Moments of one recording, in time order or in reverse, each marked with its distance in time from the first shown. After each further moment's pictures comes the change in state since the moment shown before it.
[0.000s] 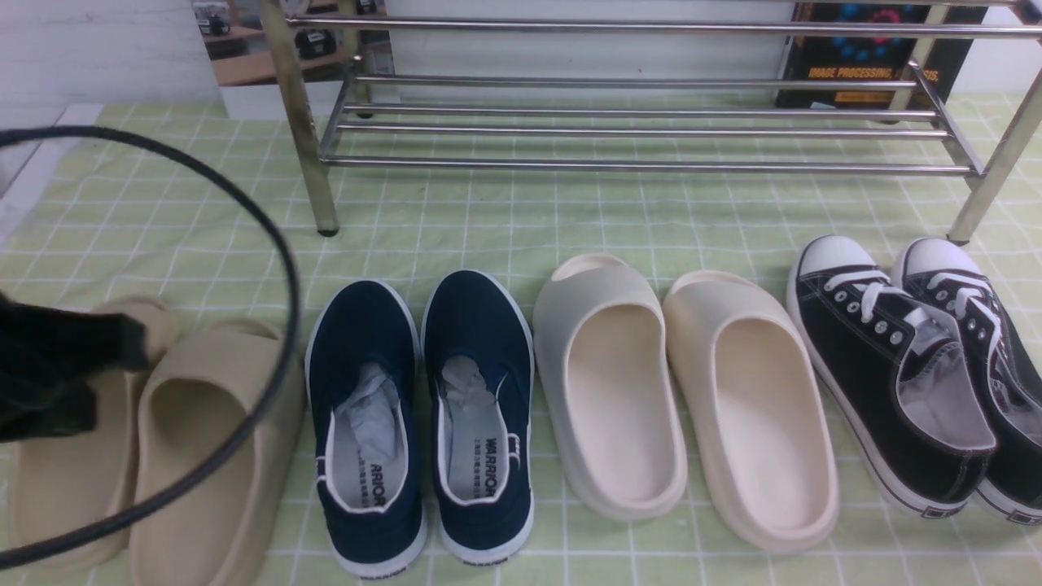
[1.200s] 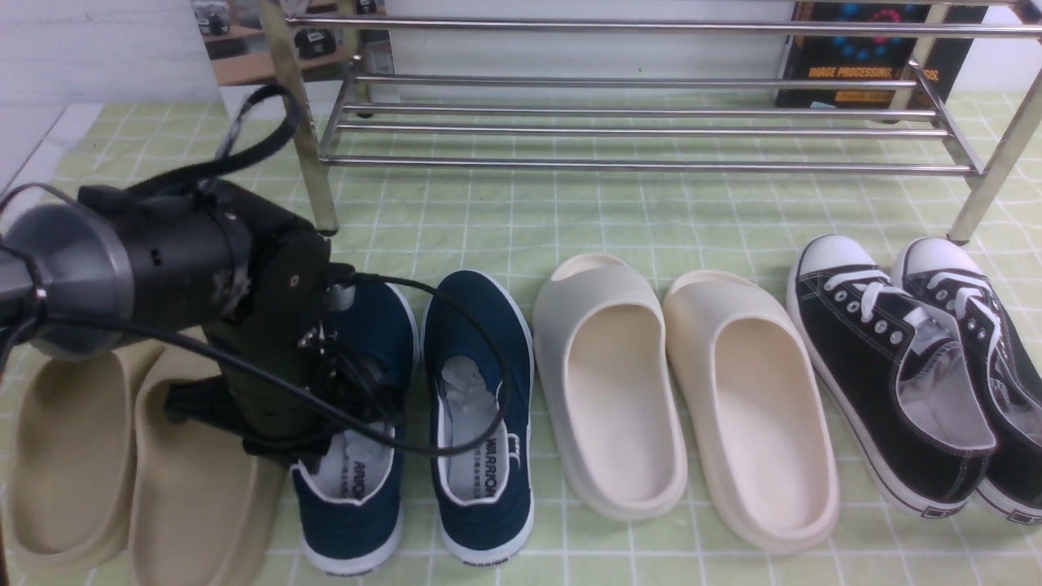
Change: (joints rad) right arm 0.000 0.000 0.000 0.000 0.000 0.000; left arm -0.211 0.578 -0.053 0.138 -0.232 -0.212
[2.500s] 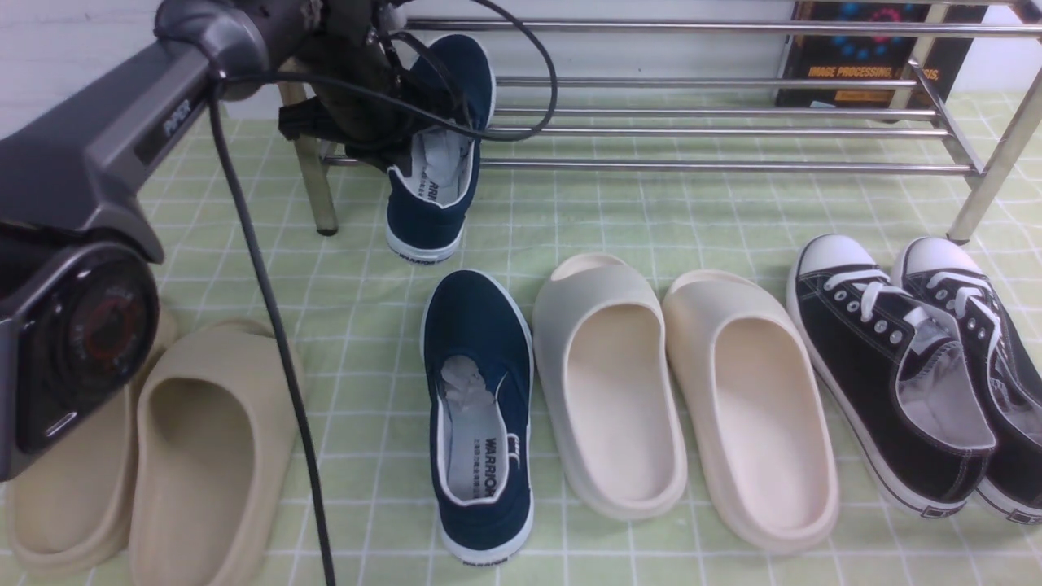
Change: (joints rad) right arm 0.000 0.000 0.000 0.000 0.000 0.000; left arm 0.150 0.614 -1.126 -0.158 0.089 0.246
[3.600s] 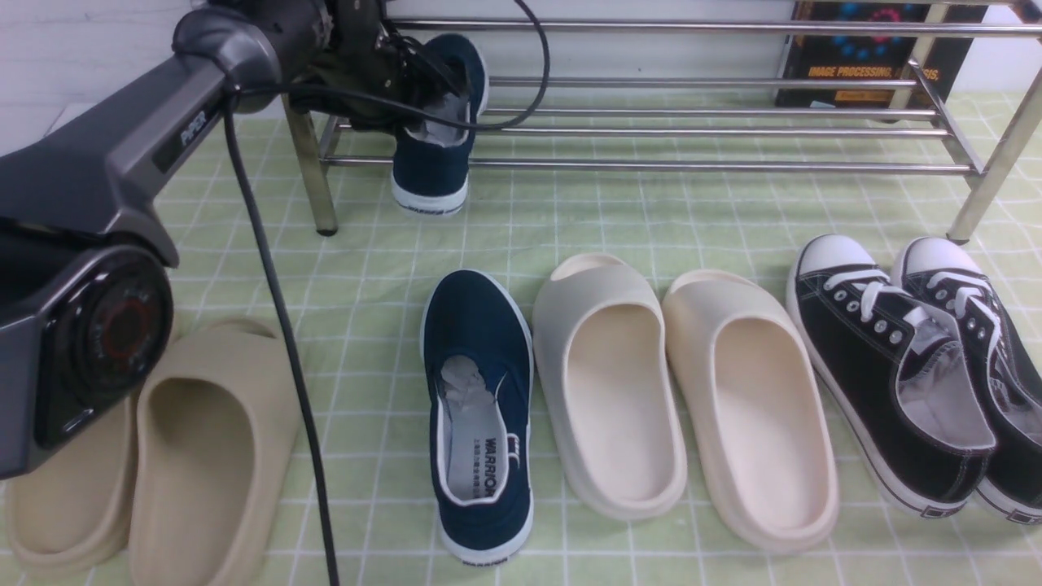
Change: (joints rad) right arm 0.000 0.000 0.000 0.000 0.000 0.000; left arm 0.001 0.020 -0.012 0.074 -0.191 -0.074
